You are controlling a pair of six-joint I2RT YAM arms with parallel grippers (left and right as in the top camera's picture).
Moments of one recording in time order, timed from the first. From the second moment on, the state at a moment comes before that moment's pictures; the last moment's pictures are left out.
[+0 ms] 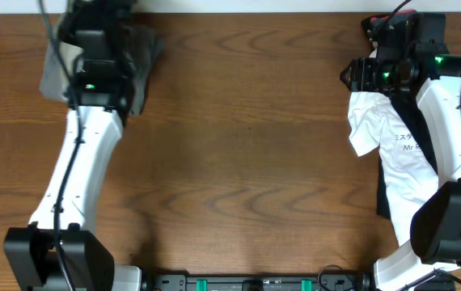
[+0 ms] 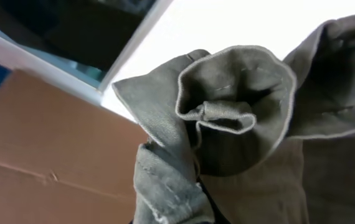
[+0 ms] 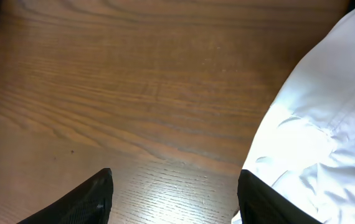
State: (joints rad) left arm -0.03 1.59 1.37 0.06 -0.53 0.79; right arm -0.08 1.79 1.56 -0.82 -0.37 -0.01
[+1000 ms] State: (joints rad) left arm 0.16 1.89 1.37 0.33 -0.34 0.86; right arm -0.05 1.79 1.56 -0.82 -0.37 -0.01
